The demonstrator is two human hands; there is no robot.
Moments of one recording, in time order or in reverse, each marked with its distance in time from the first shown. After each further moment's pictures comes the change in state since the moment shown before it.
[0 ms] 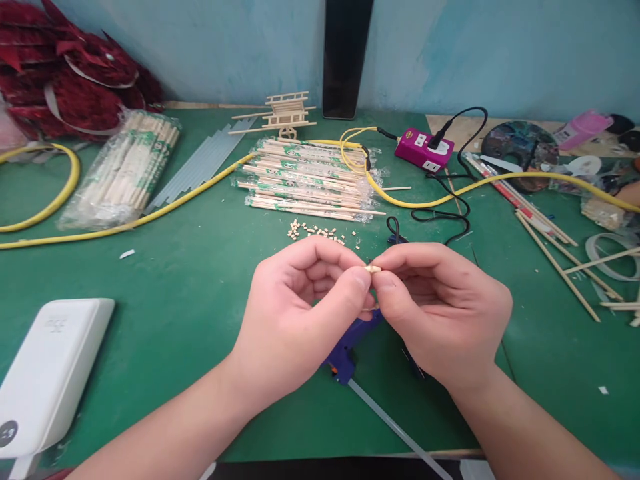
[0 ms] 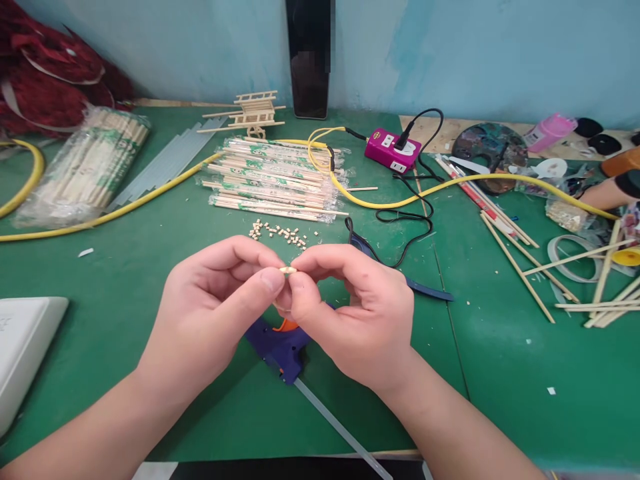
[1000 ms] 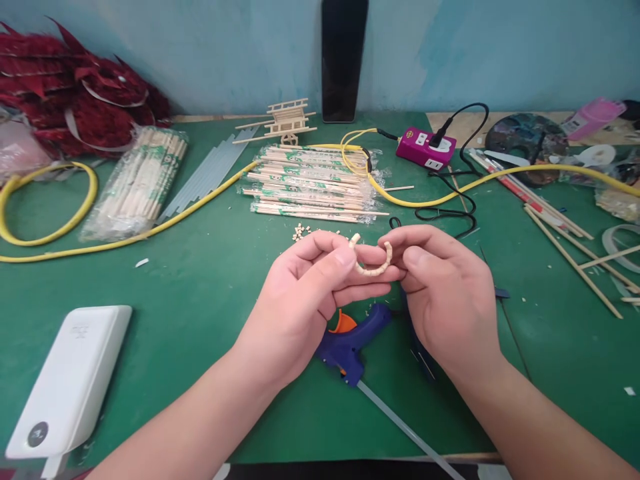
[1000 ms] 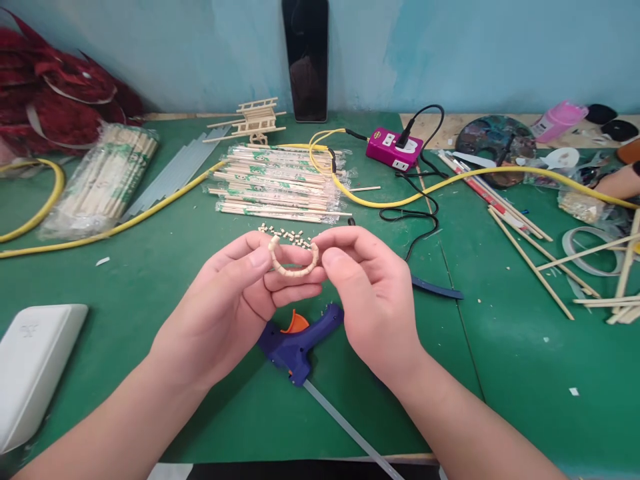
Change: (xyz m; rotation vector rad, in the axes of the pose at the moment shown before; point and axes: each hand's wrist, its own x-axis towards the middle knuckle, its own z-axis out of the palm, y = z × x) left_hand 0.008 -0.010 -0.008 -0.418 -0.169 -0.124; right_hand 0.003 0.015 -0.003 0.392 0.040 0.386
